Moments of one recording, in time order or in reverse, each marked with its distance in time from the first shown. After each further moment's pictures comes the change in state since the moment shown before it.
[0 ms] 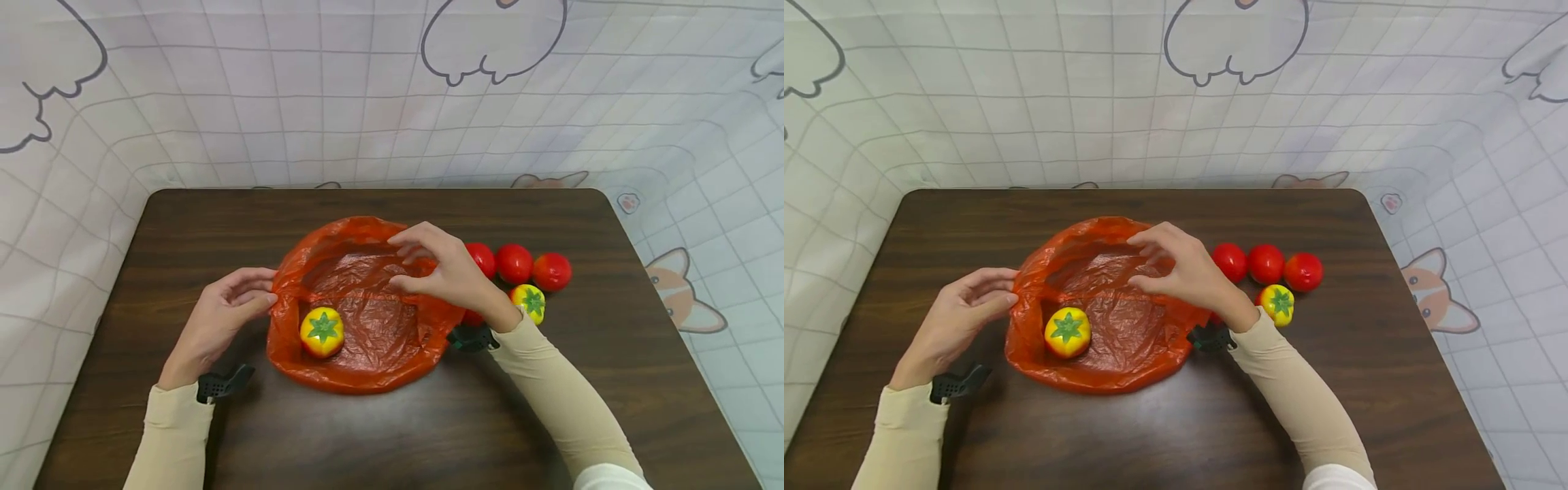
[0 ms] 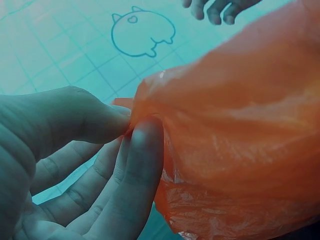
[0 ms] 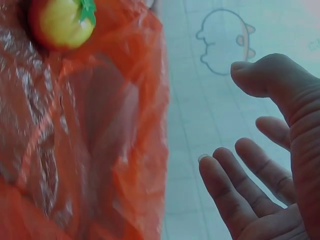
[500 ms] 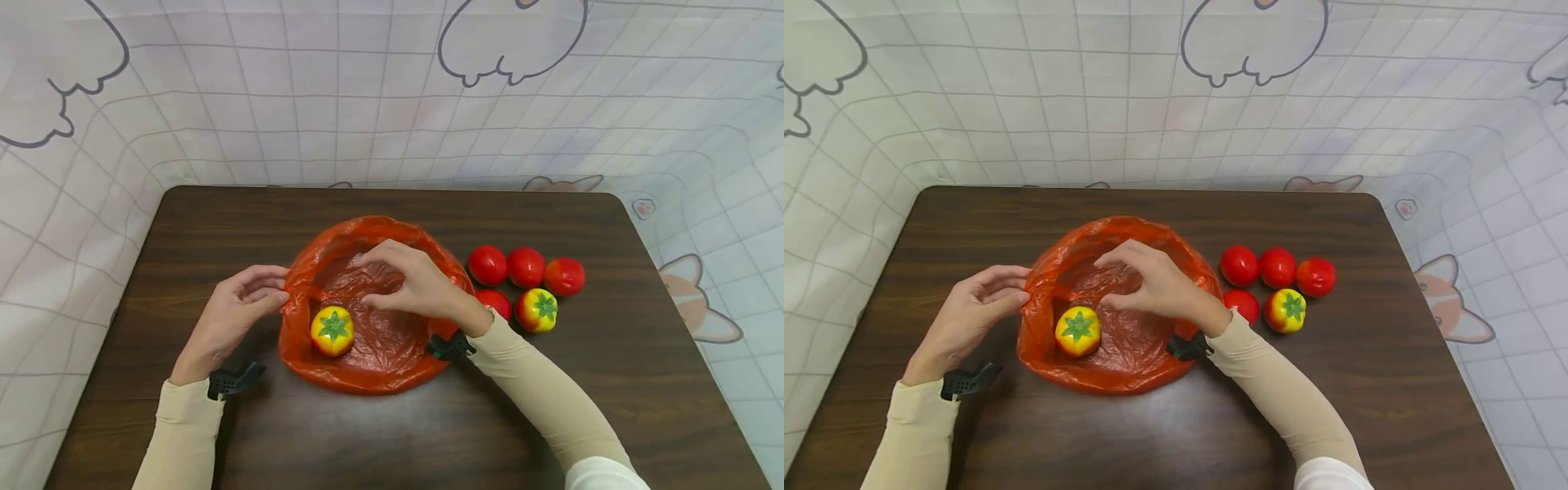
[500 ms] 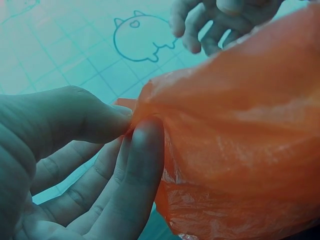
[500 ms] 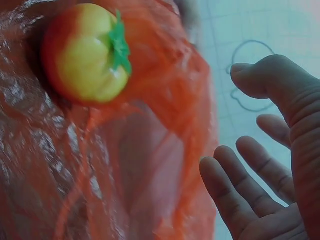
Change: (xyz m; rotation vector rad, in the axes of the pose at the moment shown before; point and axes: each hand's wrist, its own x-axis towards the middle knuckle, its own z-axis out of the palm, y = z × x) left_hand 0.000 0.002 0.000 -0.030 -0.005 -0.002; right_hand 0.024 -0.008 0.047 -0.049 -0.150 -0.085
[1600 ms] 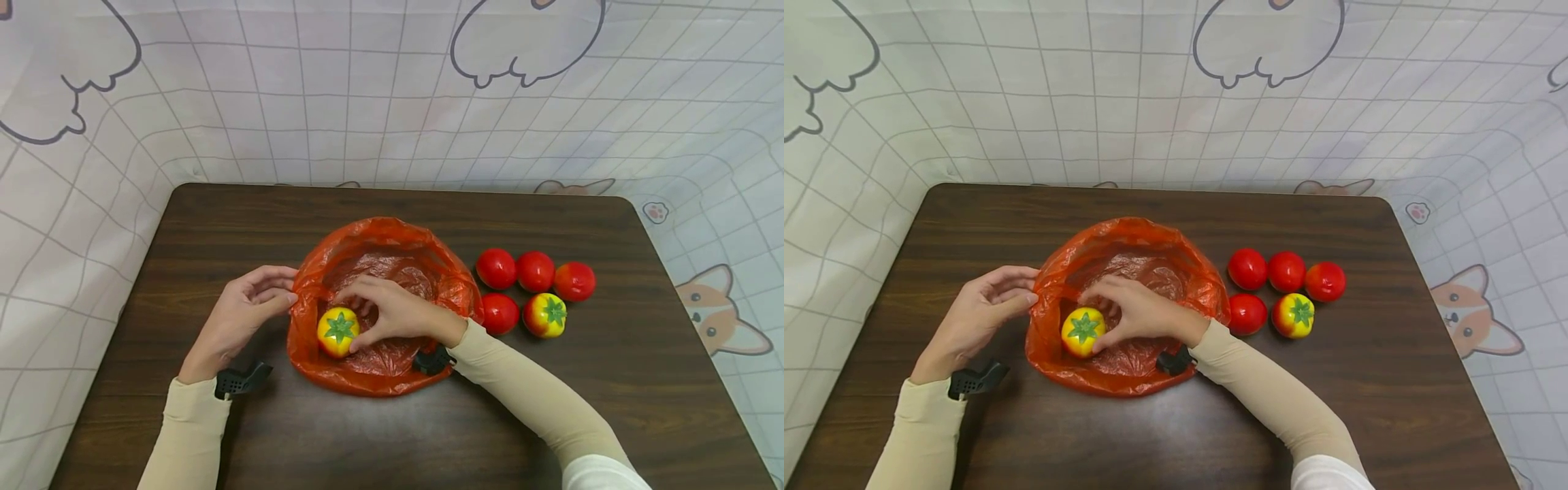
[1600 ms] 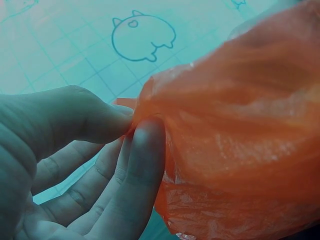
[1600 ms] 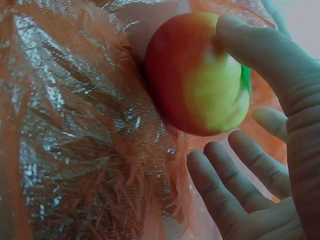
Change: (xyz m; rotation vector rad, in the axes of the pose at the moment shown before) left_hand 0.000 0.000 0.001 -0.009 0.005 -0.032; right_hand 0.009 0.020 0.057 0.115 -0.354 0.125
